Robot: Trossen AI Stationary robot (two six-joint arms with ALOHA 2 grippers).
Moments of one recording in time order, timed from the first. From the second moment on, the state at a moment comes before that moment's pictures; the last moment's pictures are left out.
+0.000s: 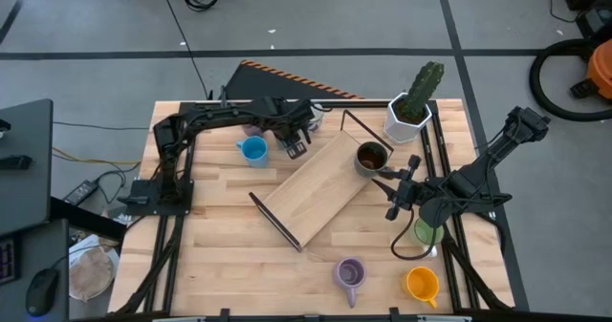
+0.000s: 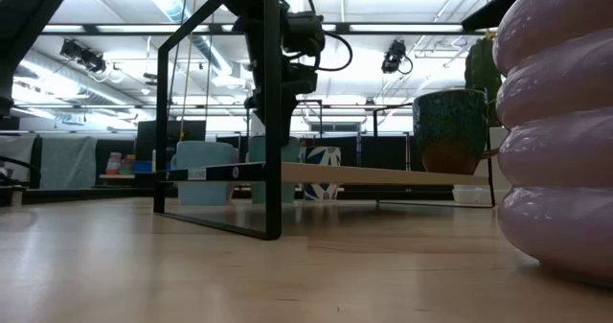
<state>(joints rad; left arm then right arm) 0.37 1.95 1.62 -0.91 -0.16 -0.10 0.67 0.93 0.59 -0.30 1.16 0.14</state>
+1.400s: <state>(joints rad) 0.20 2.05 1.97 -0.80 0.00 -0.04 0.67 0.93 0.59 -0.27 1.15 0.10</state>
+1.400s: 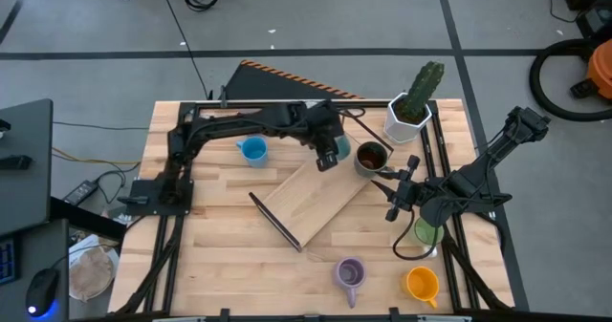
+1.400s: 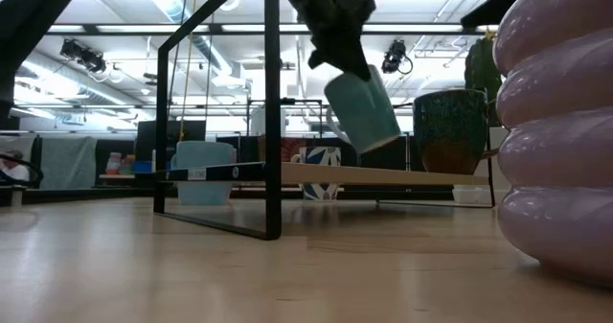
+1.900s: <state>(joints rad) 0.20 2.11 1.97 -0.72 -0.06 0.02 0.67 0.93 0.59 -0.26 1.15 0.09</state>
